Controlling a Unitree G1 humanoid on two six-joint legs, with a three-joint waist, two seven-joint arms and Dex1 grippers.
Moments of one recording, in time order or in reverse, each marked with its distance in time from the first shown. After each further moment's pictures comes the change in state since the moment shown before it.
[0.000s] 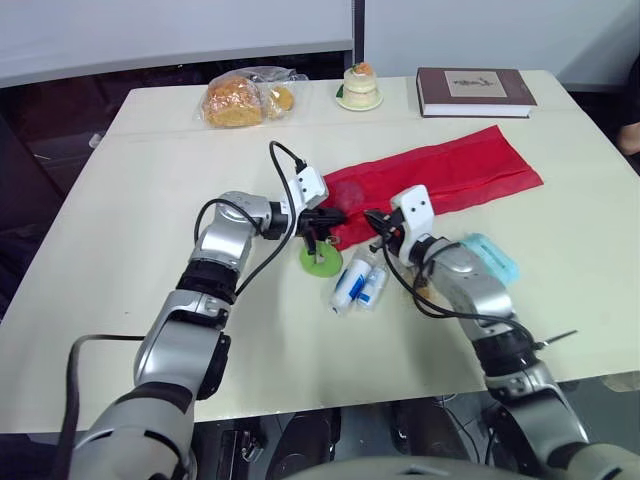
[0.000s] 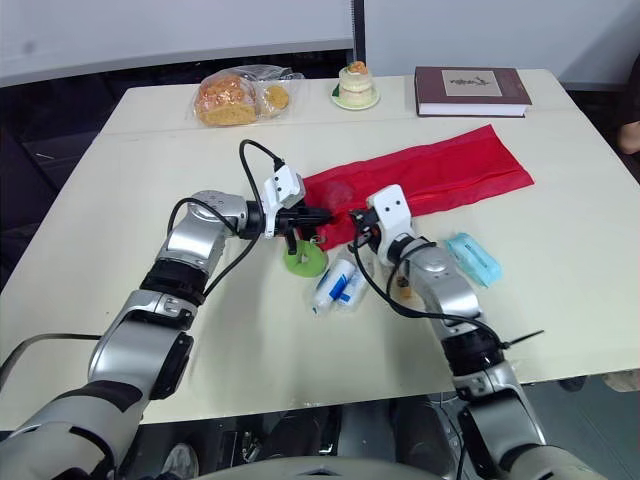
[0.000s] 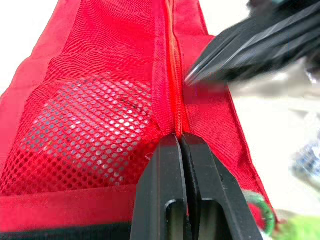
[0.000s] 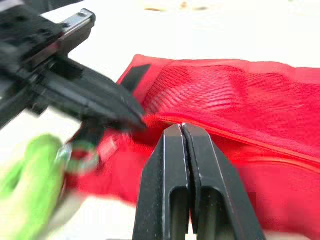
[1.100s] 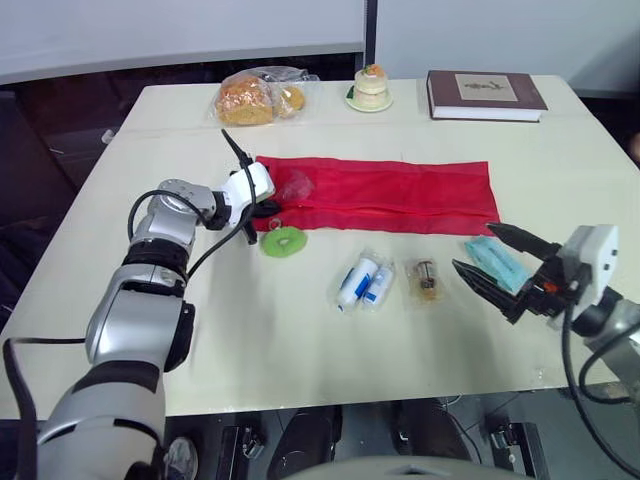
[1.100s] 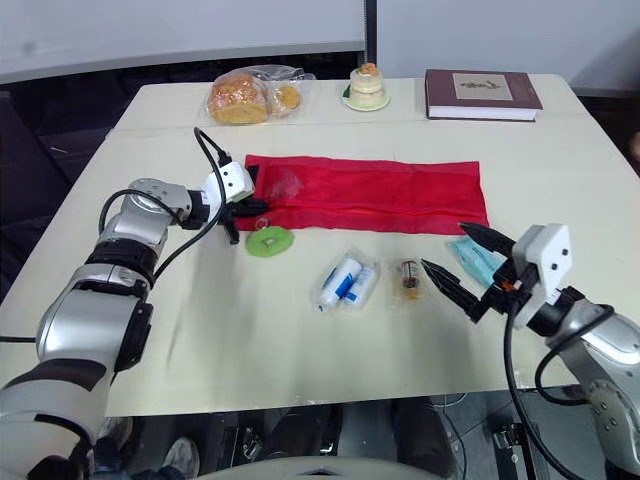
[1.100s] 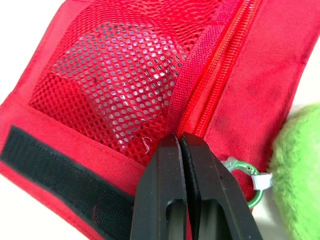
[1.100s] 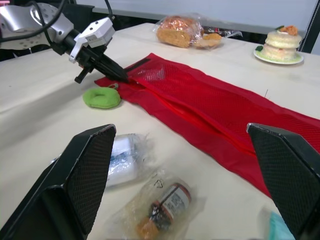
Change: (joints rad) left arm -0.149 0.179 0.000 0.444 0.205 -0.305 0.052; right arm 0.598 -0.452 -0.571 -0.698 0.510 0.111 0.268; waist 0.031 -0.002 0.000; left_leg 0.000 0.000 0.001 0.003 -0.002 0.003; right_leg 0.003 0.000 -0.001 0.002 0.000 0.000
